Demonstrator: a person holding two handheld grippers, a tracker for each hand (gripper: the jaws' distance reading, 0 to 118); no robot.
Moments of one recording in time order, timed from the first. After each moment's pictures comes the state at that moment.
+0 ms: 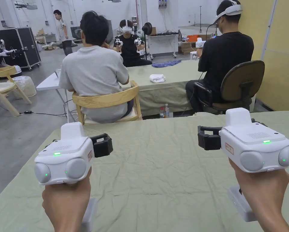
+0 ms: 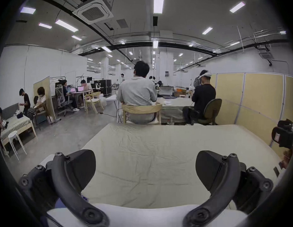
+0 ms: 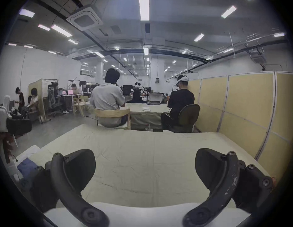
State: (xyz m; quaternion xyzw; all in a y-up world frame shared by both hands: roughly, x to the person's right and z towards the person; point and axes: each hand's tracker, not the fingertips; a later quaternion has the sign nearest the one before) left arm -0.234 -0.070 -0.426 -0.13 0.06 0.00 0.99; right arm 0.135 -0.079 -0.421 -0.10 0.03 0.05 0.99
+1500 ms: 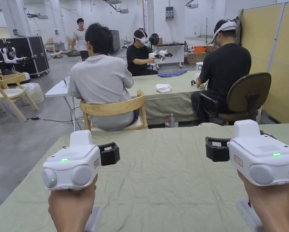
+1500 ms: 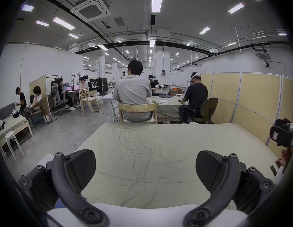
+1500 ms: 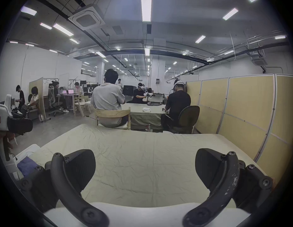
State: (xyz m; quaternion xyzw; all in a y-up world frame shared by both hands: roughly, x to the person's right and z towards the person) left arm -0.244 -0.077 -0.423 -0.14 0.03 0.01 0.99; right arm 0.136 -0.076 -0.417 -0.10 0.03 0.05 0.99
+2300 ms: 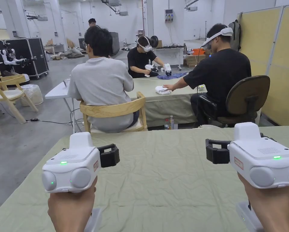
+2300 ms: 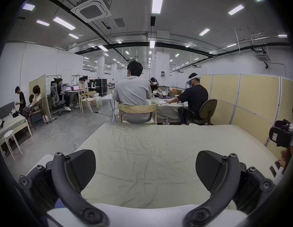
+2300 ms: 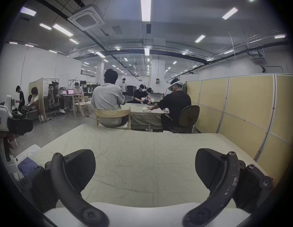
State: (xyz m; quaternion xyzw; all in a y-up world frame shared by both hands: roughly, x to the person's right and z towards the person) left arm -0.248 -0.079 -0.422 -0.13 0.03 0.02 0.99; right arm 0.133 -0.076 -0.415 -0.10 0.03 0.04 0.99
